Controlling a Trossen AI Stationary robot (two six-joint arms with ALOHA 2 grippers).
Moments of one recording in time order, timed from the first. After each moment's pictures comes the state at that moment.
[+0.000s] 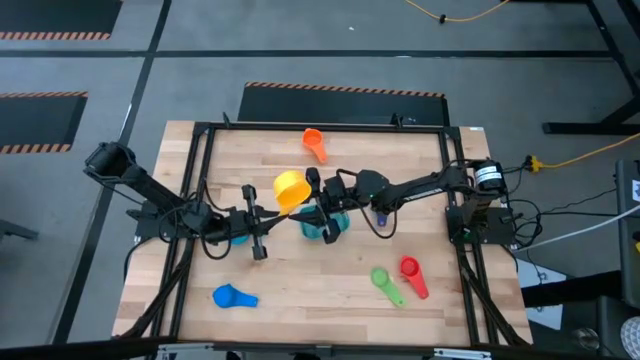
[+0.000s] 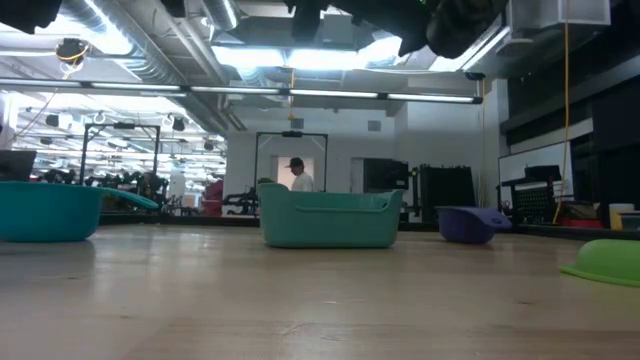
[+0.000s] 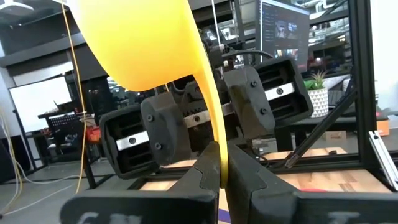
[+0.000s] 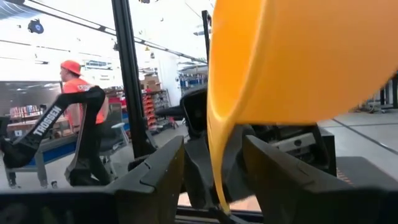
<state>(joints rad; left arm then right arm) -0.48 1.20 0.42 1.12 -0.69 0.38 0.04 1.86 1.12 1.03 -0.27 0.21</state>
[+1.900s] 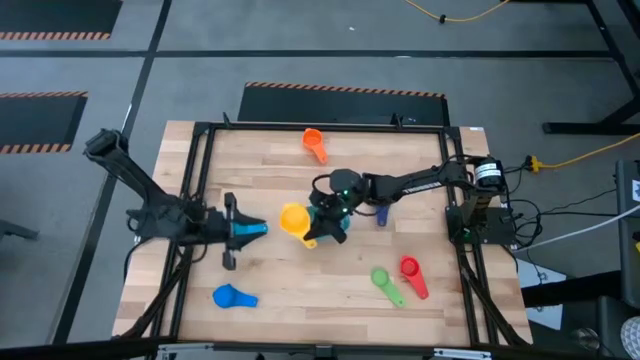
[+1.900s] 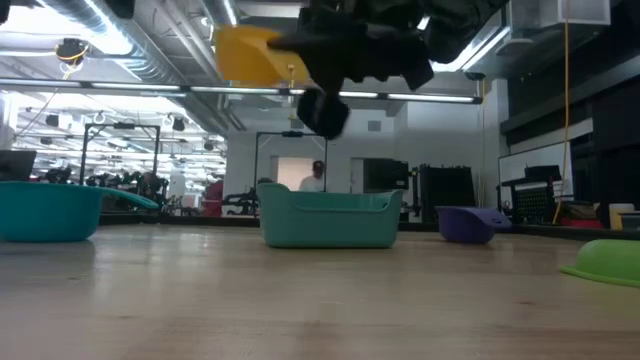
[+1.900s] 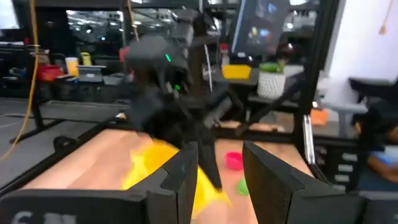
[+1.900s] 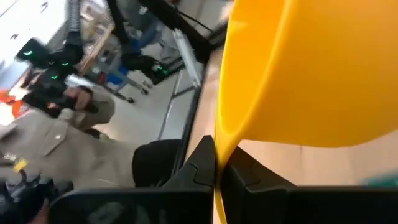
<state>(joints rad) -0.71 0.86 0.42 0.57 -0.87 0.01 -0.04 1.85 1.14 0.32 -0.68 0.60</state>
